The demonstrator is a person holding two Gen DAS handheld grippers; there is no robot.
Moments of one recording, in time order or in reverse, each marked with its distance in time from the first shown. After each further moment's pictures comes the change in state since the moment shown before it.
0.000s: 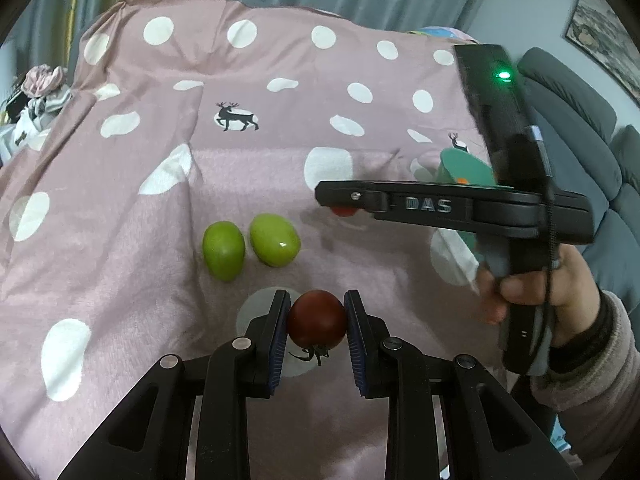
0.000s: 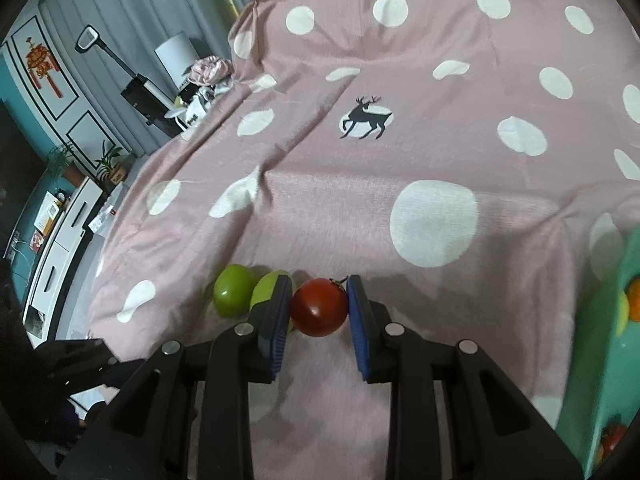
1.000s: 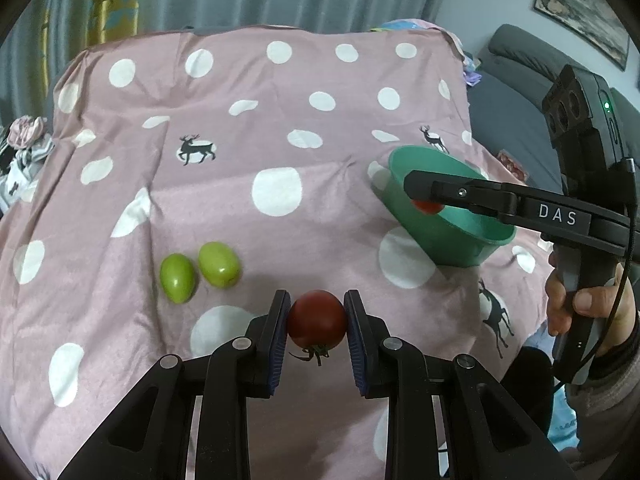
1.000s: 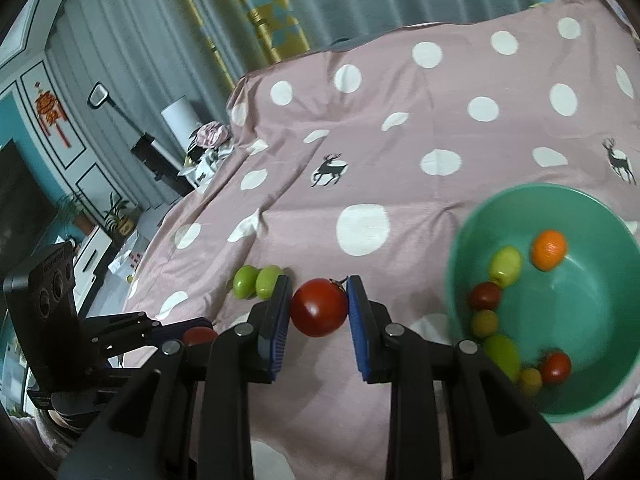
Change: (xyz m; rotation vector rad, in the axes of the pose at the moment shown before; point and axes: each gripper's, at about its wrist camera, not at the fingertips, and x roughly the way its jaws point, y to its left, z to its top) left arm -0.015 -0.064 0.009 0.120 -0.021 0.014; right arm -0.121 -0.032 -0.047 0.091 -0.202 -0.006
